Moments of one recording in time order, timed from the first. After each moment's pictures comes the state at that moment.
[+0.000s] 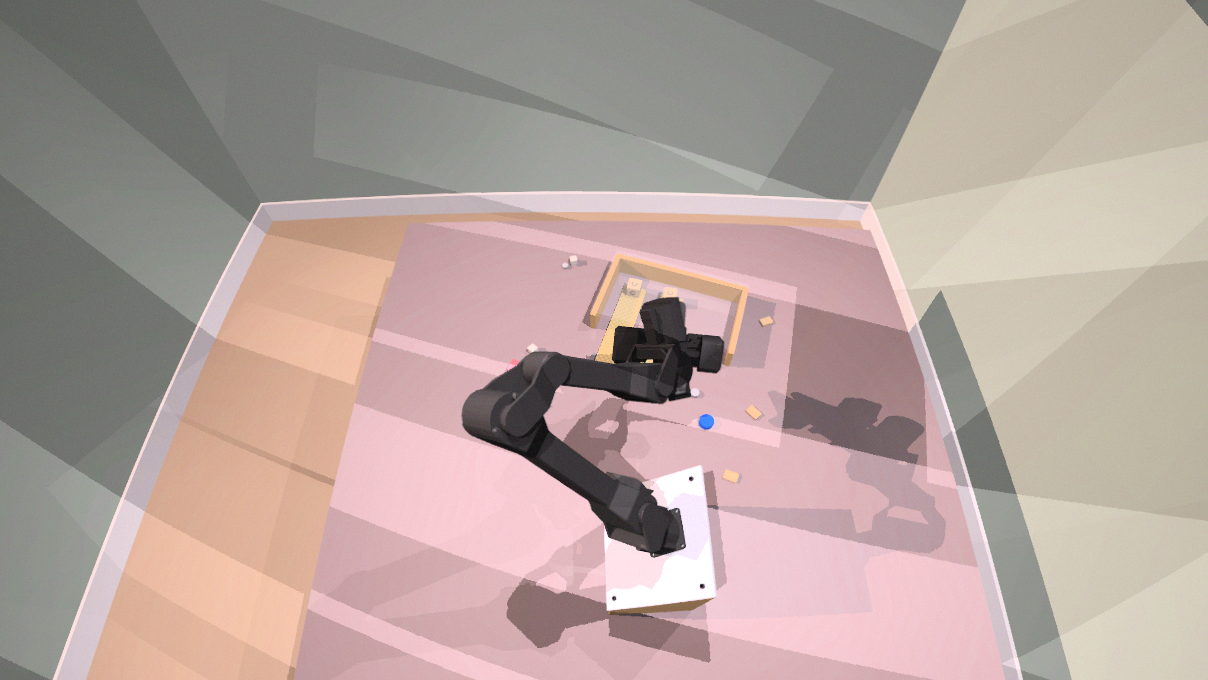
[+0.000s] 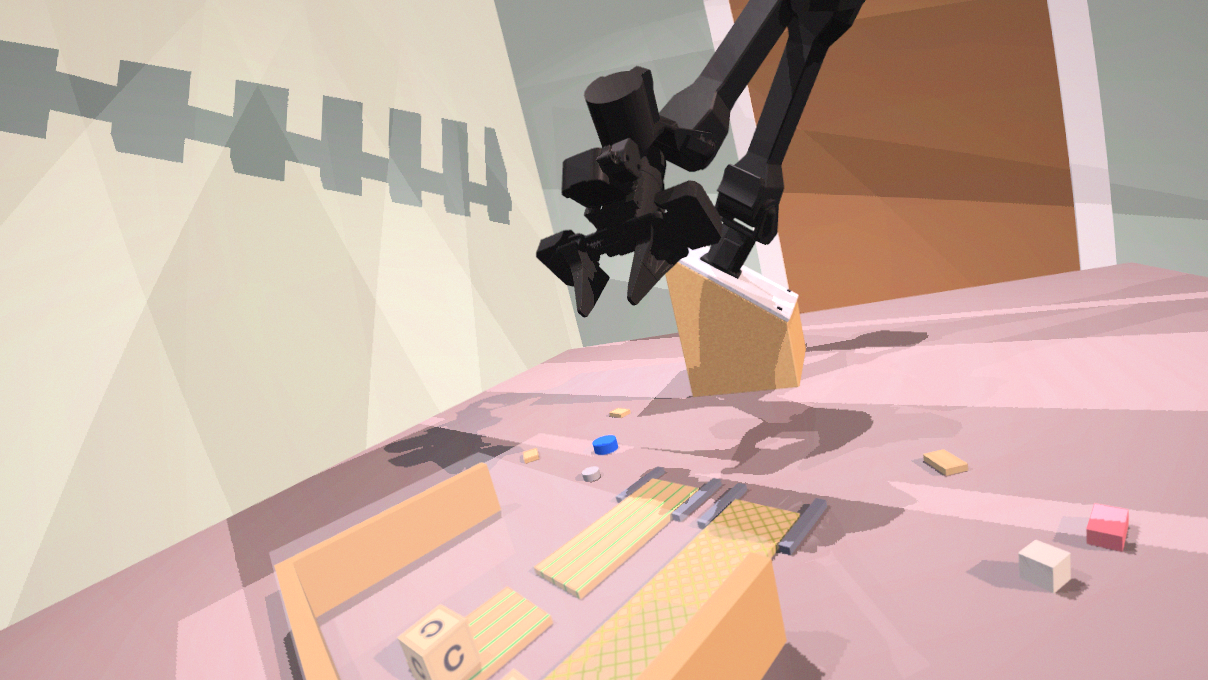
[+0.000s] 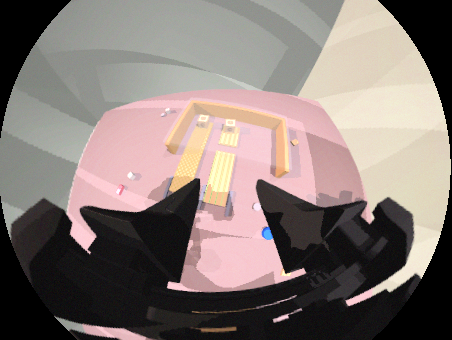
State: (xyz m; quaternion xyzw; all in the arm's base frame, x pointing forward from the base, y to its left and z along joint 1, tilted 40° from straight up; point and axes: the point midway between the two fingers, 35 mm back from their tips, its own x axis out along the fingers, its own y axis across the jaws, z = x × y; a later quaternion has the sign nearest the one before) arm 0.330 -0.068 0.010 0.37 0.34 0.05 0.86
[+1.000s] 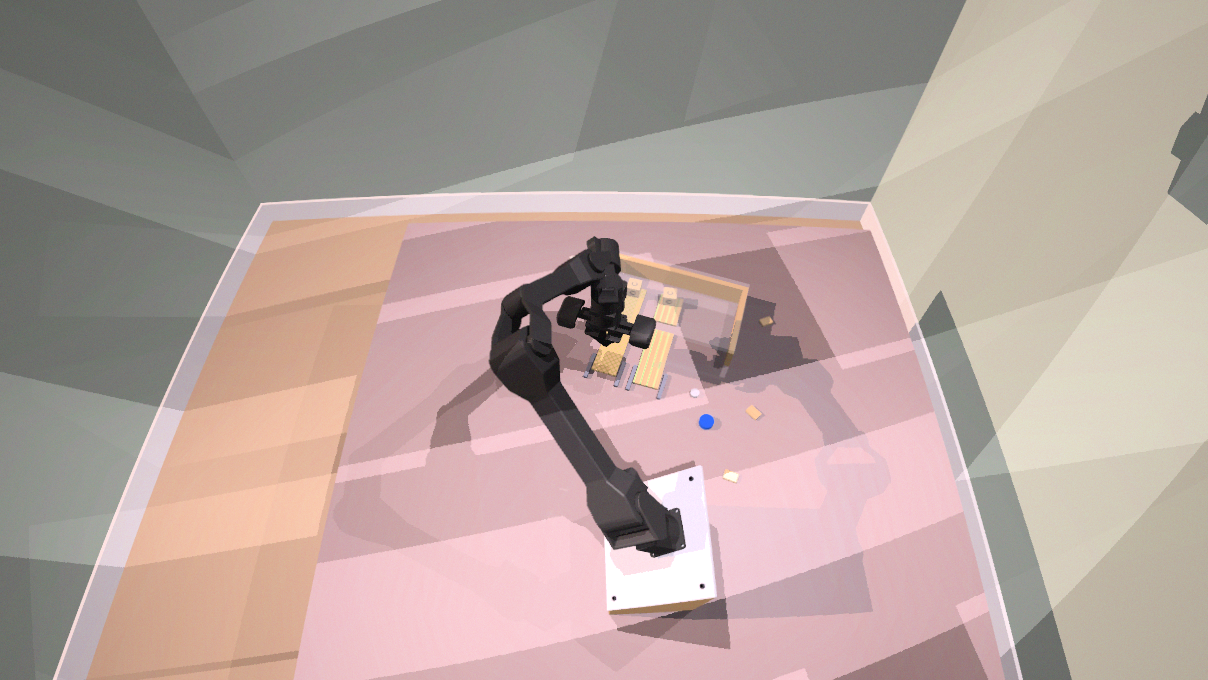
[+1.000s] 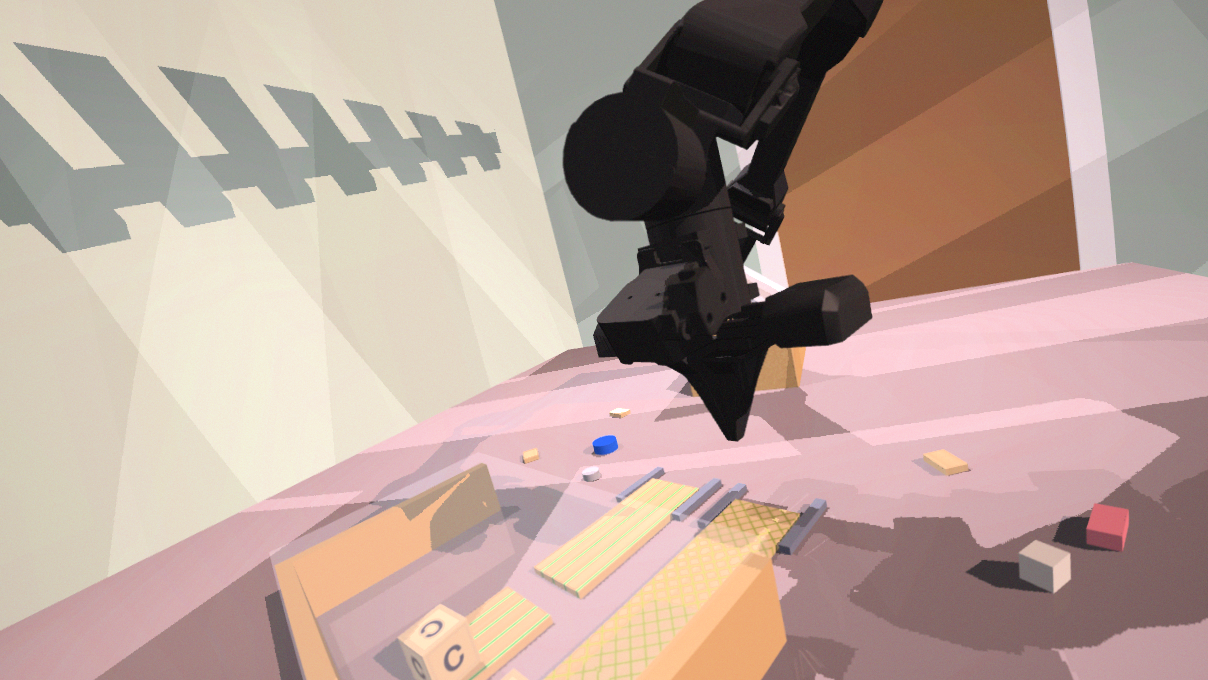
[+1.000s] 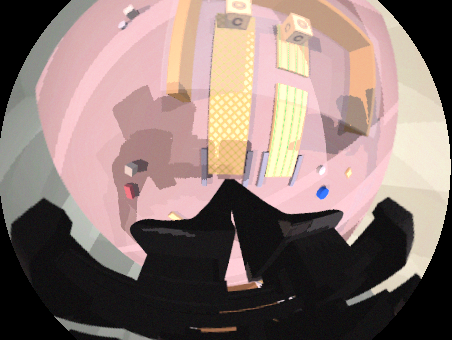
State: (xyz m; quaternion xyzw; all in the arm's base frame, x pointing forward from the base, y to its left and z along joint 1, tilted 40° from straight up) arm 0.424 0.066 0.011 0.39 0.67 0.11 0.63
